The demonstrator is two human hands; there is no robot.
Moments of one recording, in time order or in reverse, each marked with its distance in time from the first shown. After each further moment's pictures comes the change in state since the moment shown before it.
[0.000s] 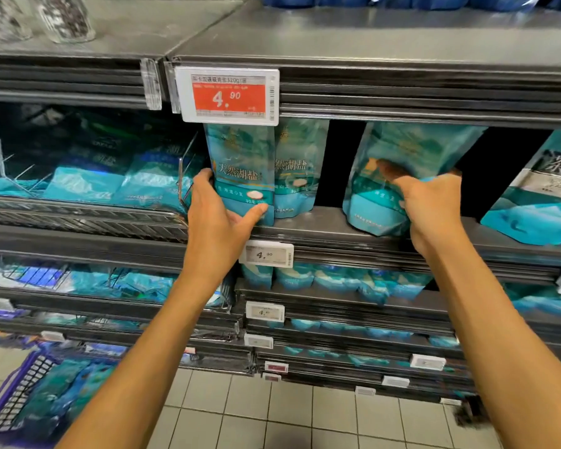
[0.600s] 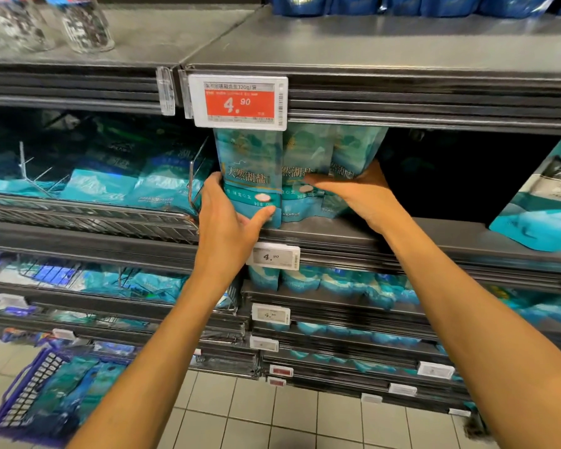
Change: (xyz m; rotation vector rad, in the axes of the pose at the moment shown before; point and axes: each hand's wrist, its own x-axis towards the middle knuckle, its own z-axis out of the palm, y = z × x) left_hand -0.001 0.004 0.002 0.025 0.009 -0.036; right_hand 0.015 0.022 0.063 -0.255 -0.467 0.184
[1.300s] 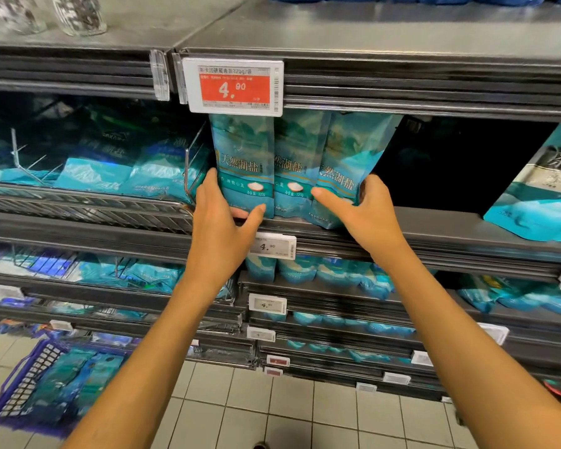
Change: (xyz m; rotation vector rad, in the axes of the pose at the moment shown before) left_hand -0.018 -0.003 -0.006 0.019 -0.027 0.087; right_hand -0.053 0.020 0.000 -0.042 0.104 -0.230
